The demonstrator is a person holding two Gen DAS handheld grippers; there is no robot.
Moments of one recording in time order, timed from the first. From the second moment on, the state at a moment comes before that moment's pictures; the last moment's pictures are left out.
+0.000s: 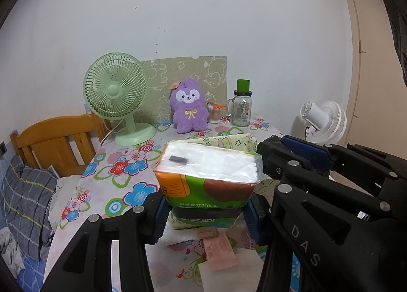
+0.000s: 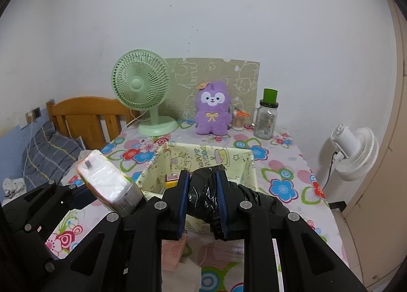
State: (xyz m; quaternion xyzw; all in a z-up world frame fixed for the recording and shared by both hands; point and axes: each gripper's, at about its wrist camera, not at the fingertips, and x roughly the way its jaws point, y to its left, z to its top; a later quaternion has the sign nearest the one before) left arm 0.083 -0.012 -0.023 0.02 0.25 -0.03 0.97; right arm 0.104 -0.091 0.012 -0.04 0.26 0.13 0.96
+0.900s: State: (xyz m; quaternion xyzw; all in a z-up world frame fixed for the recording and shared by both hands) left arm 0.114 -0.028 -0.031 0.03 0.26 -0.04 0.96; right arm 0.138 -0.107 0.002 -0.04 0.28 0.11 0.95
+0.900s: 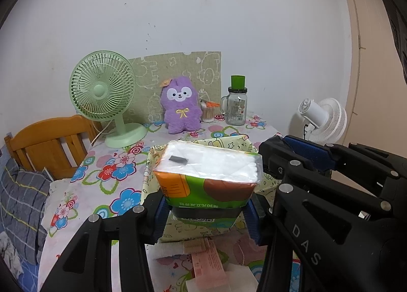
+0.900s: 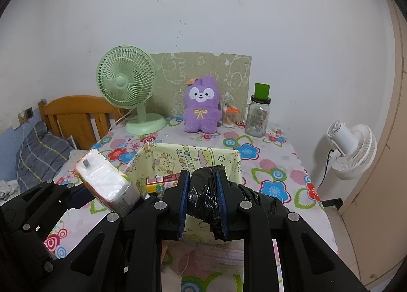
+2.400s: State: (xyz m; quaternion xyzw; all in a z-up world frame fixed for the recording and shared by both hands) left arm 0.204 -0.011 -0.058 0.00 0.30 -0.03 0.95; right arm 0.233 -0.095 -0.035 -0.02 0.31 0.16 0.94
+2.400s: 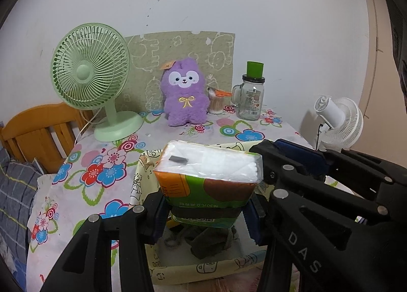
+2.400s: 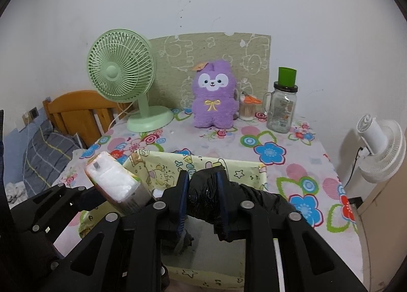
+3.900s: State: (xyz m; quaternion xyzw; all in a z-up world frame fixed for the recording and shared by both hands) left arm 0.206 -0.059 -0.066 0.01 0.31 -0.08 0.95; right arm 0.214 -0.145 -0.034 -0.02 0.31 0.08 0.95
